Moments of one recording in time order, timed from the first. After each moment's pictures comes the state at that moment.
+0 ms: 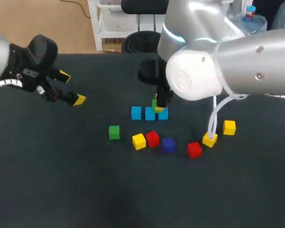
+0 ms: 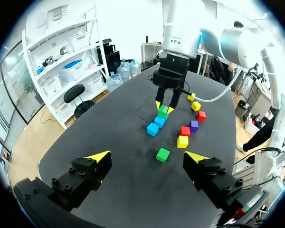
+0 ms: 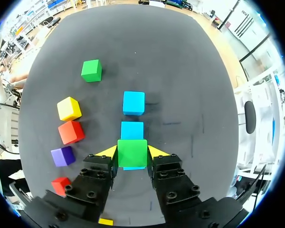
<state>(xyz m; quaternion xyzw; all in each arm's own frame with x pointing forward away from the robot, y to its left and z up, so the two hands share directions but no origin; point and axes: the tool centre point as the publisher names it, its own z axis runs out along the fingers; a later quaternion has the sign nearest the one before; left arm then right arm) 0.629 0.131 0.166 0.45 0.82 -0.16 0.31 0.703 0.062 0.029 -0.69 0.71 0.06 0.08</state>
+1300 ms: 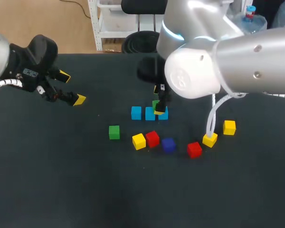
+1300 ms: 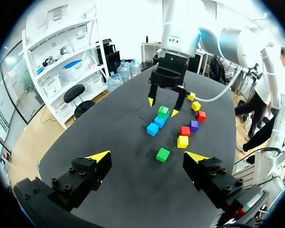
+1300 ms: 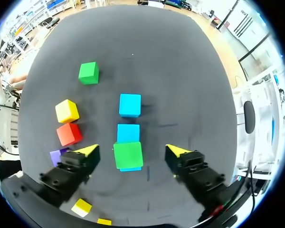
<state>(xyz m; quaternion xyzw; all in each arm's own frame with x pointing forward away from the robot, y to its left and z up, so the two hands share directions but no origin) 0.629 0.131 0.166 0.45 0.82 -0.16 0.31 0.710 0.065 0.033 -0.69 0.71 0.06 0.09</state>
